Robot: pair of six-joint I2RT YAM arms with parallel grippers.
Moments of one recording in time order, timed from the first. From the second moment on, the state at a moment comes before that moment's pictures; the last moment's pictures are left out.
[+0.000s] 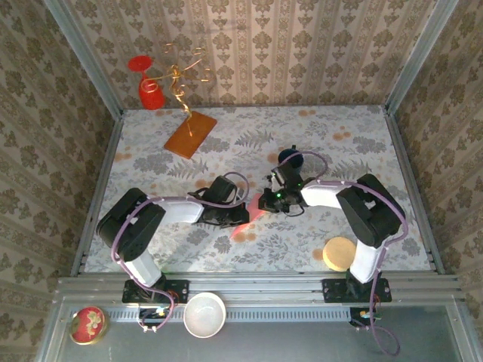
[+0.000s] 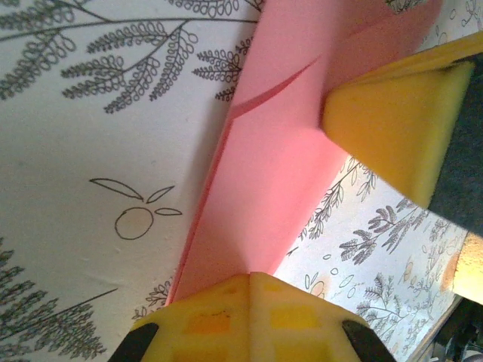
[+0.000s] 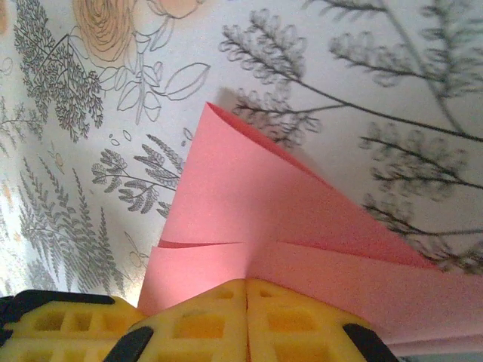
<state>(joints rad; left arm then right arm) -0.75 1.68 0.73 -0.06 0.46 -0.77 0.52 1.80 0.88 -0.11 -0.42 0.72</state>
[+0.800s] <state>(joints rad) -0.75 1.68 0.73 -0.09 0.50 -0.74 0.49 1.55 0.75 -0.03 -0.31 0.79</state>
